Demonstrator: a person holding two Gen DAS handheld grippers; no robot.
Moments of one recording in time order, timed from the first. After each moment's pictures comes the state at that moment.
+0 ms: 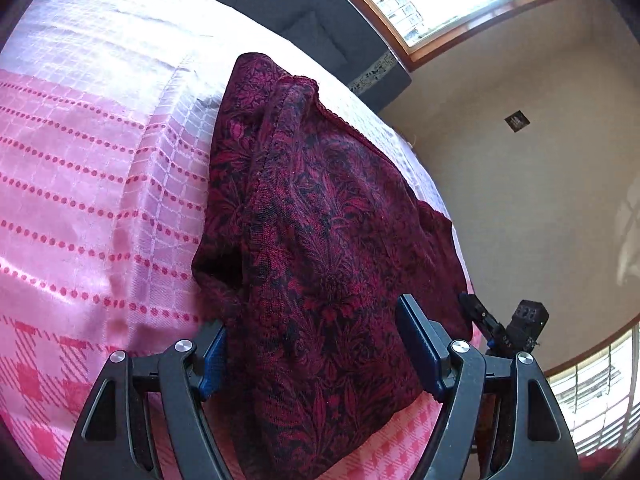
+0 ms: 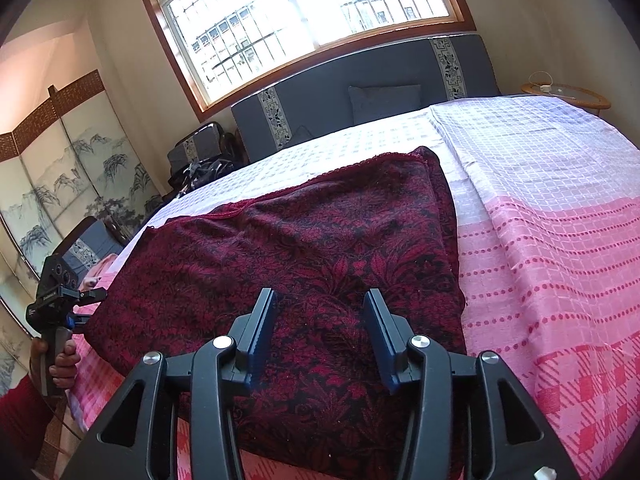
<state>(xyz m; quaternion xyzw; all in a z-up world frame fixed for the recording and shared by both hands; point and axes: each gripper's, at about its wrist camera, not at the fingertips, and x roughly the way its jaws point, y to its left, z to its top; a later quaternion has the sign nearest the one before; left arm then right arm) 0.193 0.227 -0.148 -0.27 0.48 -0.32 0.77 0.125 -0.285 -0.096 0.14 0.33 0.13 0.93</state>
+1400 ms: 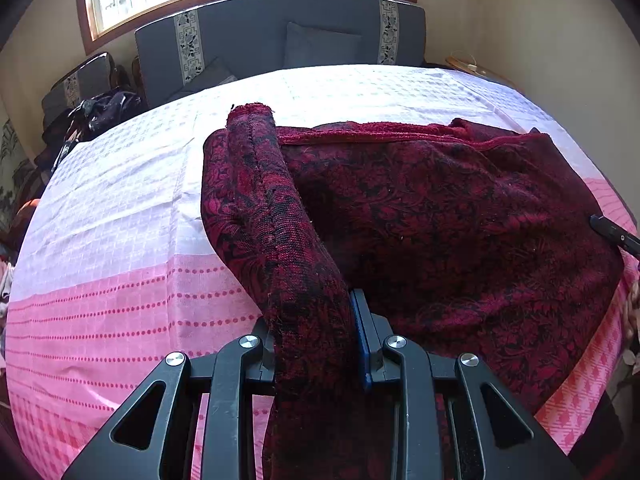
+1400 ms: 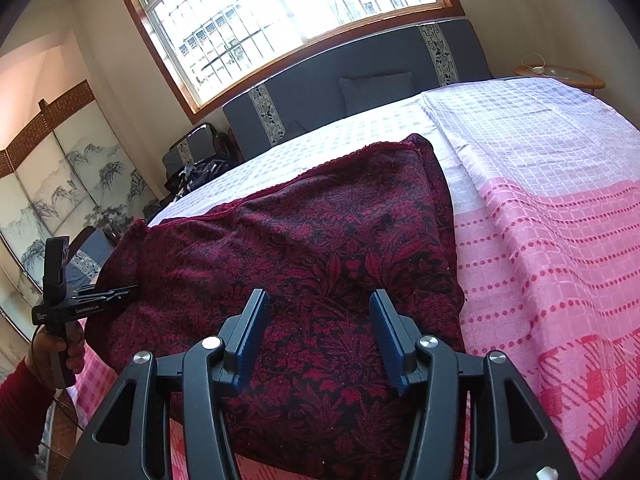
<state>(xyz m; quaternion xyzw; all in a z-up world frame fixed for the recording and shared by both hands) 0.199 0.135 -0.103 0.08 0.45 -0.17 0.87 0.135 -0.292 -0.101 0.17 0.34 0.12 0.92</state>
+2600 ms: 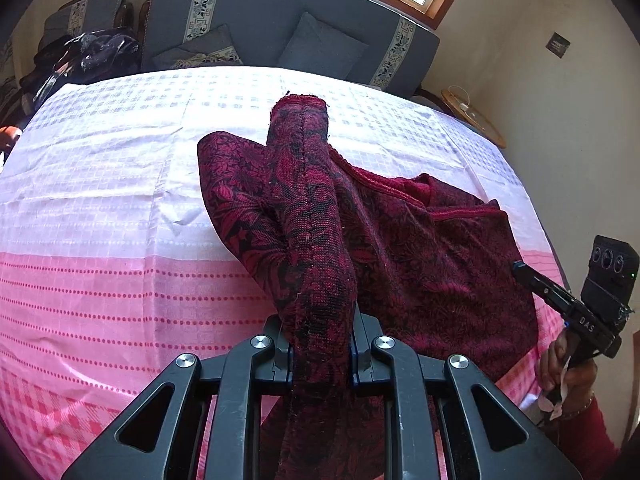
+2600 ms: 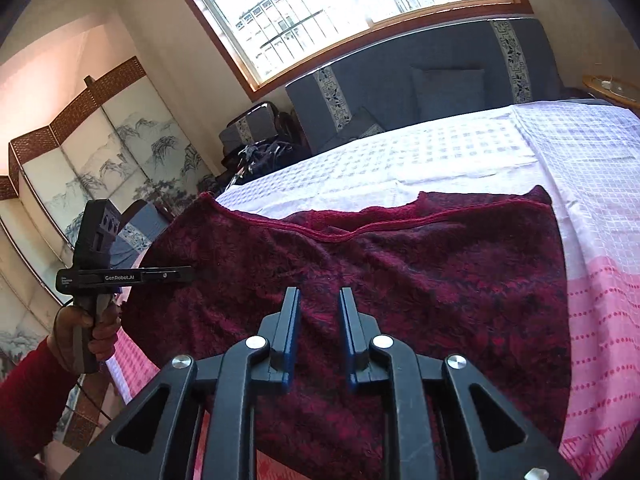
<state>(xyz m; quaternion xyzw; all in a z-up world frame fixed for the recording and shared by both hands) 0.220 0.160 -0.045 -0.08 0.49 -0.21 0.84 0.201 -0.210 -0.051 0.16 0.38 0.25 0.88</state>
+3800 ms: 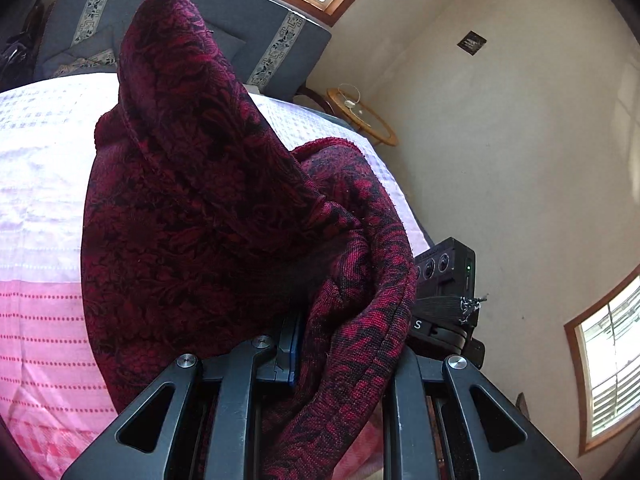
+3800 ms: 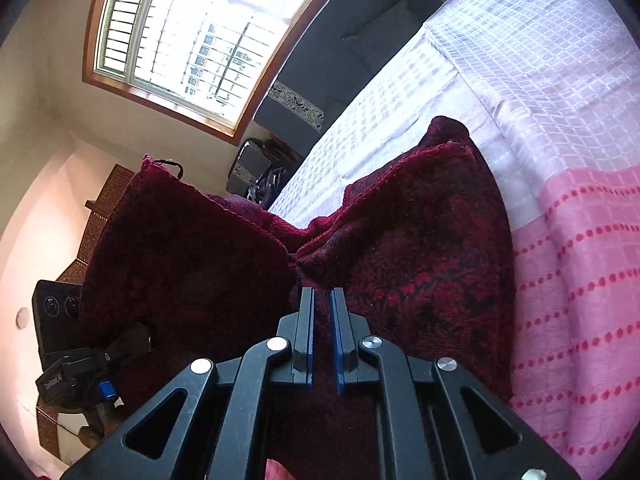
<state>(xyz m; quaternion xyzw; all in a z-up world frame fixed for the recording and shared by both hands) 0.189 -0.080 -0.009 -0.14 0.46 -0.37 0.80 0.213 -0.359 -0.114 0.40 0.38 0.23 0.80</state>
